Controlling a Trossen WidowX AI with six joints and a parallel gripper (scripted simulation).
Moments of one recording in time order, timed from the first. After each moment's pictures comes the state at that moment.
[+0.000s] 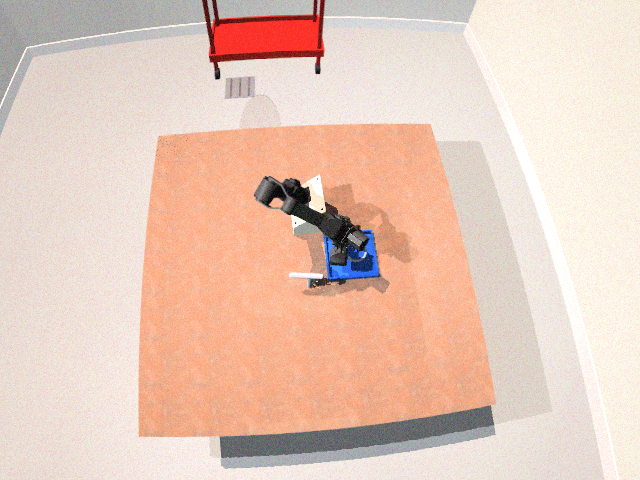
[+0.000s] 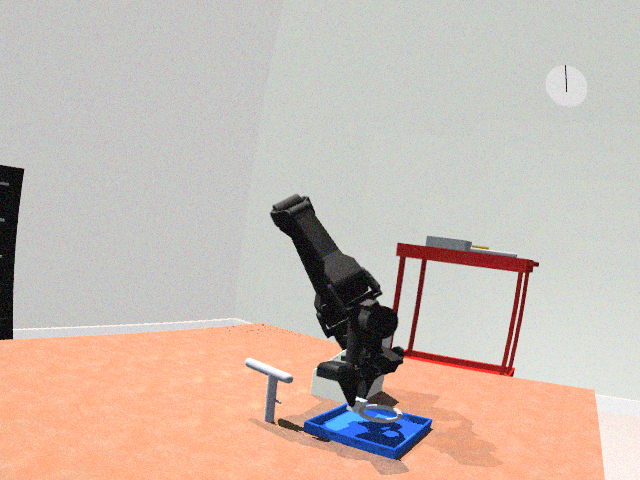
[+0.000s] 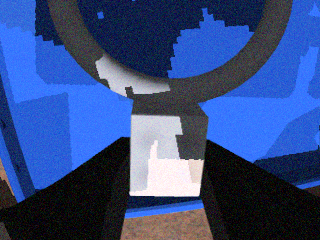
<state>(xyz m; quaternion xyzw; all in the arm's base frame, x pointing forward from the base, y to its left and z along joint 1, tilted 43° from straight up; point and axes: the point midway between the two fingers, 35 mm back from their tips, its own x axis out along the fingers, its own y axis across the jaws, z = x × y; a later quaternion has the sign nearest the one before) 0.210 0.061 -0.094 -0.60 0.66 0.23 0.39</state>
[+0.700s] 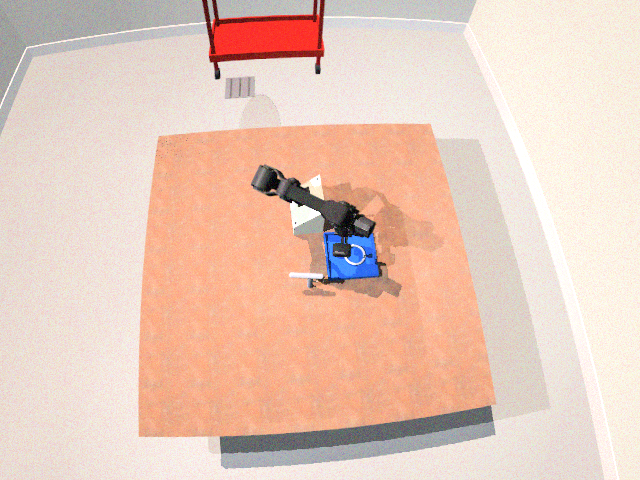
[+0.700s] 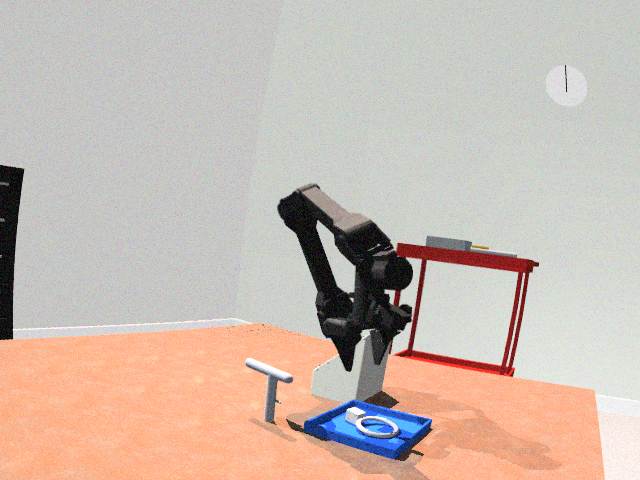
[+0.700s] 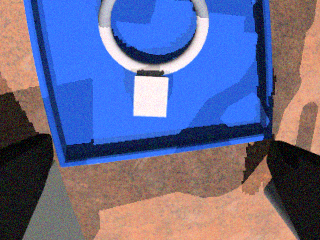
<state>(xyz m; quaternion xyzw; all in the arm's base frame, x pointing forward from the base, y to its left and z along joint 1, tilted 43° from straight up) 0.212 0.120 -0.035 -0.60 0.66 0.24 0.39</state>
